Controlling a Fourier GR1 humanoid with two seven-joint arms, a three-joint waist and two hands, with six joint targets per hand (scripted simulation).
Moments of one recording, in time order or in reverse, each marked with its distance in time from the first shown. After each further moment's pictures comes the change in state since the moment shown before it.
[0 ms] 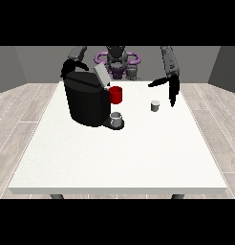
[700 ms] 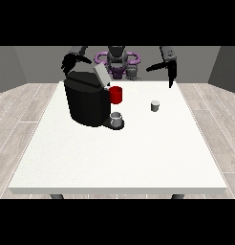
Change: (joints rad) left arm 0.206 -0.078 -0.027 -0.330 0.100 0.010 0.012; right arm 0.108 0.007 0.002 -0.038 -0.007 0.019 -0.032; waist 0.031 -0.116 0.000
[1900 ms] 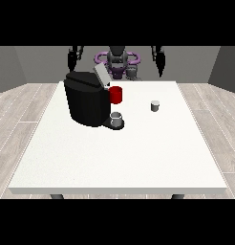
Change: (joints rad) left arm 0.260 -0.221 -0.174 -0.312 0.017 0.193 0.131; right arm 0.047 -0.095 0.039 0.013 0.023 0.084 0.106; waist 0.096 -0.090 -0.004
